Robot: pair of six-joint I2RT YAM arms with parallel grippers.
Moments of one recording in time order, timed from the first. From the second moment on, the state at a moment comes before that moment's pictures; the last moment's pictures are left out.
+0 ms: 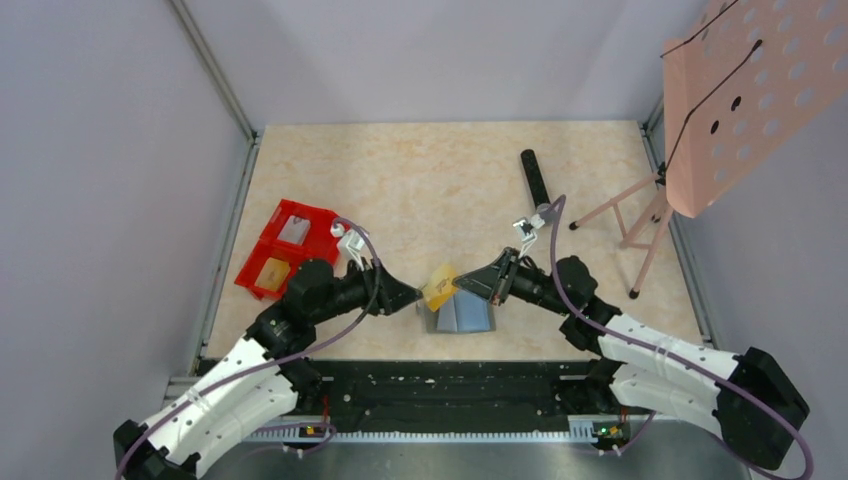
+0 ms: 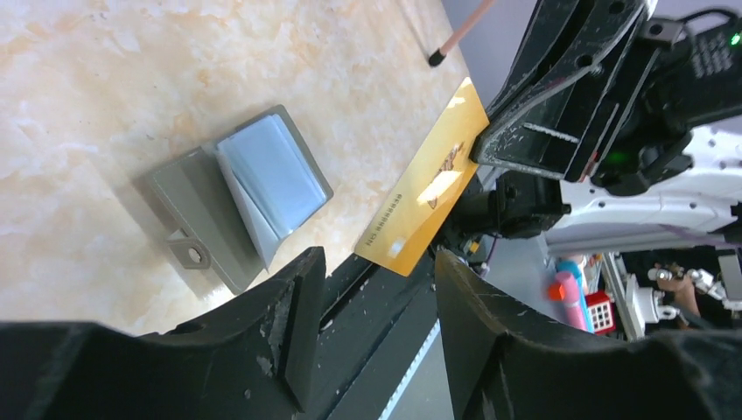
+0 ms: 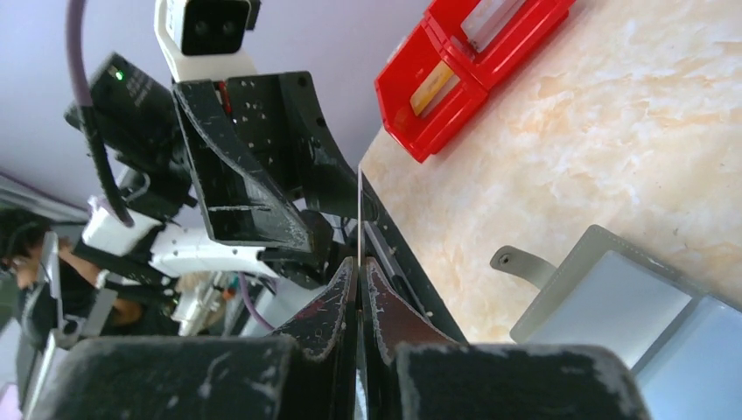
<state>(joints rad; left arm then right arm) -0.67 0.63 0.52 -0.17 0.37 -0.76 0.78 0.92 0.38 0.54 -0.37 0.89</state>
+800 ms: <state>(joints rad) -0.67 0.70 0.39 0.22 0.35 -1.03 0.78 1.07 0.18 1.03 -0.21 1.21</state>
